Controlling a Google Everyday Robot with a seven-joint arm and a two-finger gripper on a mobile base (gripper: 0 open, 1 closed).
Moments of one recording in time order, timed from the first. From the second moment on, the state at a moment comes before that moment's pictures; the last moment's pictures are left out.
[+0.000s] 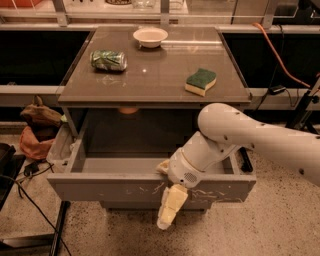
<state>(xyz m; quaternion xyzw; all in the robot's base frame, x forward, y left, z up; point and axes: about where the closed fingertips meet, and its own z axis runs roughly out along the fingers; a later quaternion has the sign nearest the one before) 0.418 -0.003 0.689 -0.64 0.69 0.32 0.13</state>
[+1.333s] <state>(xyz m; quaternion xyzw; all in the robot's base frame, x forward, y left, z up) 0.382 -0.082 0.896 -0.62 0.74 0.16 0.20</state>
